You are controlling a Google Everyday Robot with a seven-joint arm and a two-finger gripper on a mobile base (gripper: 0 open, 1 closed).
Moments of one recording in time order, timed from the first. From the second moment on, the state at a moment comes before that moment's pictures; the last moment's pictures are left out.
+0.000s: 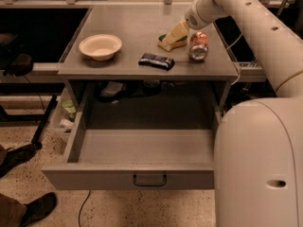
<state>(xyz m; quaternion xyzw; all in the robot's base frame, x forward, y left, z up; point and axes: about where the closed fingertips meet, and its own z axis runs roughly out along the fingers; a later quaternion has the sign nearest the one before) 0.848 -0.124 0.903 -0.40 0.81 0.03 0.42</state>
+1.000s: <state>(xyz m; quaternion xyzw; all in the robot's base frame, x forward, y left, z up) 0.869 -0.114 0.878 -0.38 0.81 0.09 0.43</state>
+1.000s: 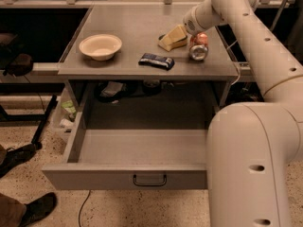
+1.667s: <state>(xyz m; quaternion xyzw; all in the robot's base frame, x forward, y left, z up) 0.877 -0.113 0.863 -0.38 0.82 0.10 0.42</state>
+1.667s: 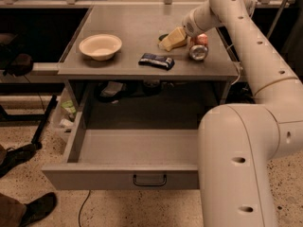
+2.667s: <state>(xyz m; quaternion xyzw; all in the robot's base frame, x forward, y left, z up) 0.880 -0.100 0.849 -0.40 0.82 0.10 0.39</state>
